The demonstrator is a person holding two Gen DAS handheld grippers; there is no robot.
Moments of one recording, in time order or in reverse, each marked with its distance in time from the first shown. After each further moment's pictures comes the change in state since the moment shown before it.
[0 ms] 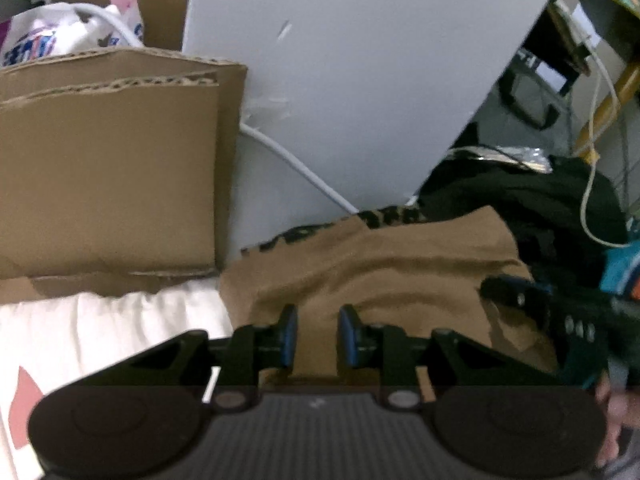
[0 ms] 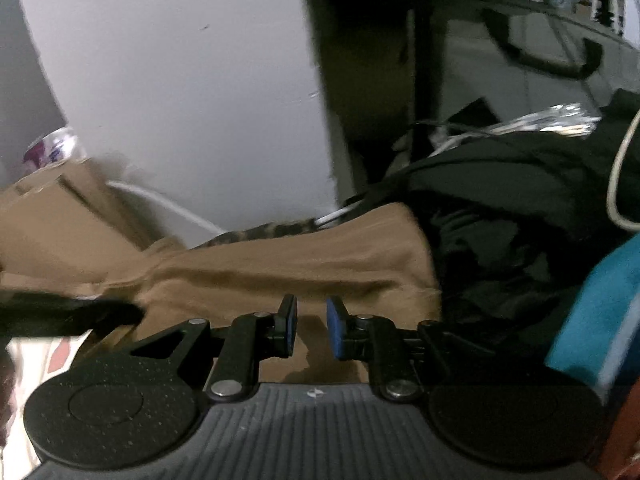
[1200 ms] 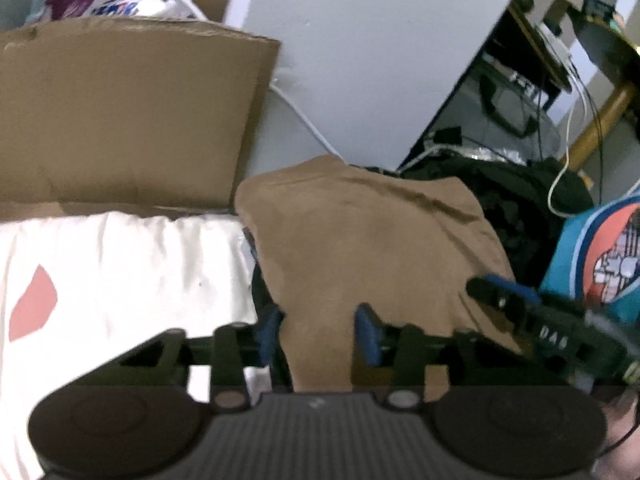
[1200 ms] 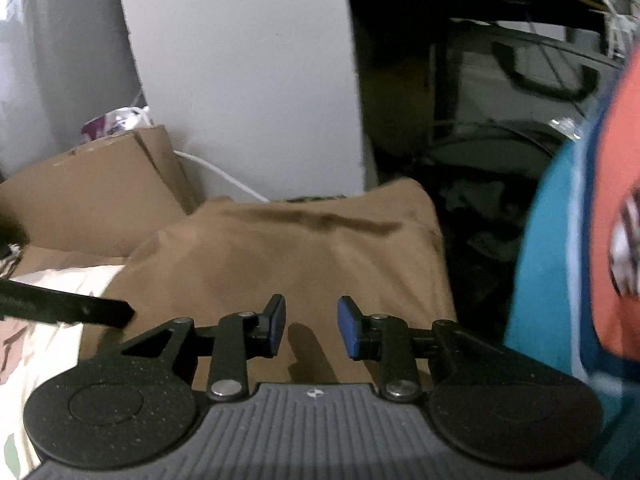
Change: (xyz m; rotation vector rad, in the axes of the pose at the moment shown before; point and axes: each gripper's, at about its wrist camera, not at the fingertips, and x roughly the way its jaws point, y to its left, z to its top) left arm -0.064 -0.001 -0.084 -0.096 -0.088 -0.022; right arm -0.047 -0.002 -0.077 -0.088 -0.148 0.020
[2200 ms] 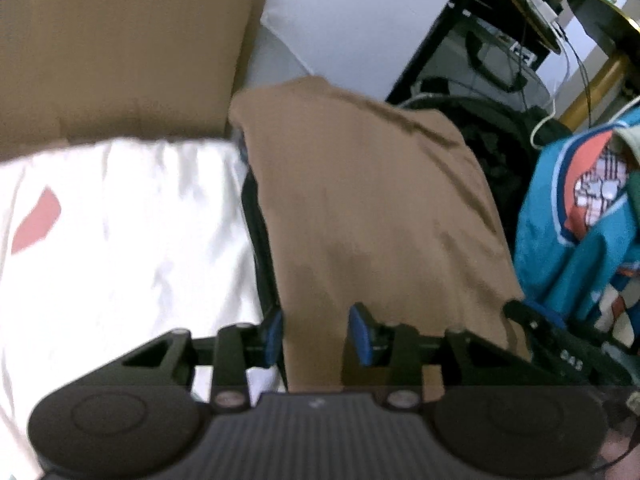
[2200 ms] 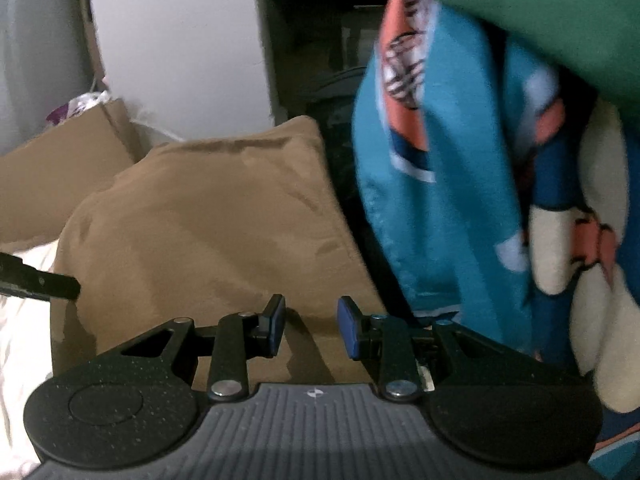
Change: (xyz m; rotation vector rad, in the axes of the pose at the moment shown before) left arm -0.018 -0.013 -0.064 0.003 0.104 -0.003; right arm -0.079 -0.023 -0.087 0.072 0.014 -0.147
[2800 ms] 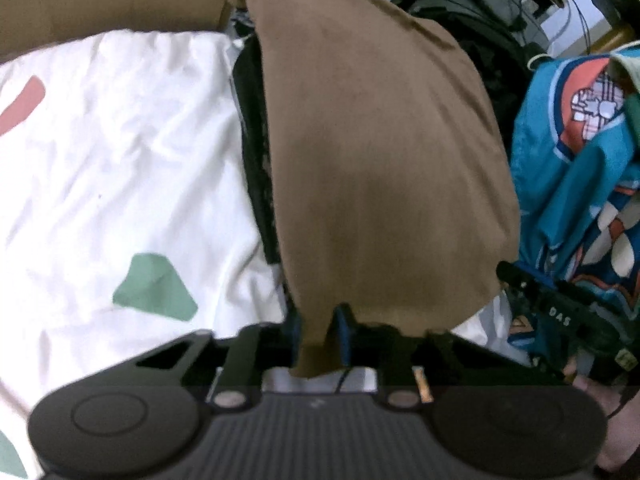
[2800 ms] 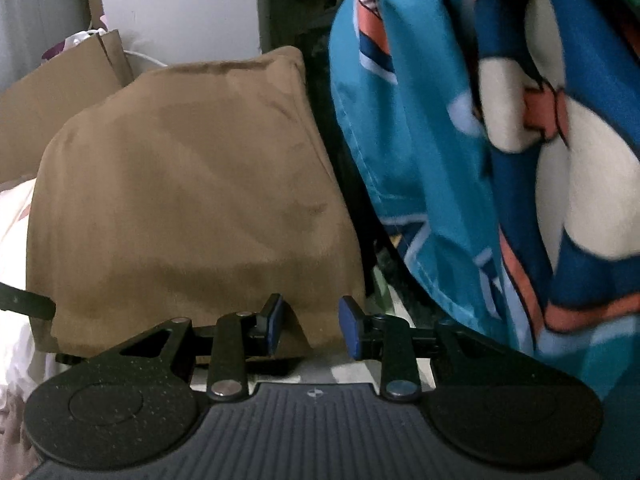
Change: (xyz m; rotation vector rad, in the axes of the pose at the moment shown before) left arm 0.009 0.008 -0.058 -0.036 0.173 -0.055; right arm -0.016 -0.024 -0.047 -0.019 0.128 -0.048
